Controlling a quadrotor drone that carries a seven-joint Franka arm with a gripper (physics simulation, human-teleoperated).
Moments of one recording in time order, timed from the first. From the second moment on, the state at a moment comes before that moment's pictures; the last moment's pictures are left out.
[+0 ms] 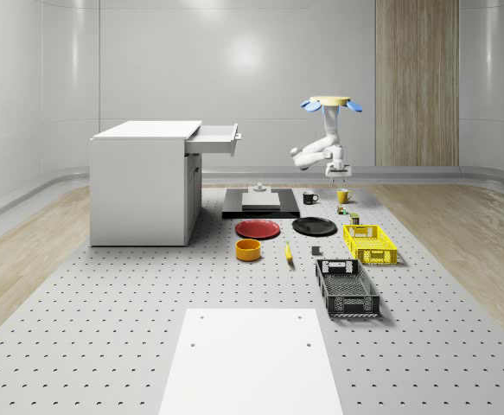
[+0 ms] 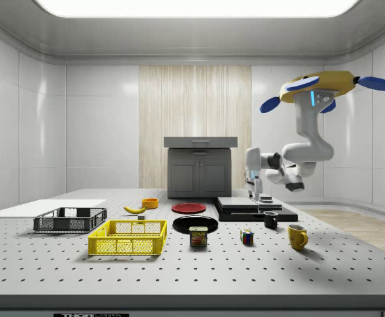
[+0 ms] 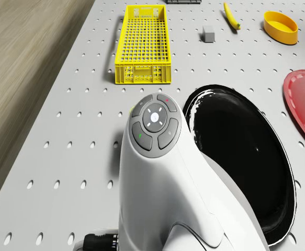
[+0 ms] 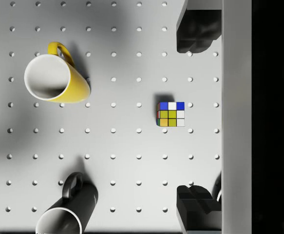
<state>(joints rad) -1.04 -1.08 1.26 -2.90 -1.98 1.18 1.57</state>
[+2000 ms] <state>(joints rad) -1.09 -1.30 1.17 -2.85 -2.02 1.42 1.60</state>
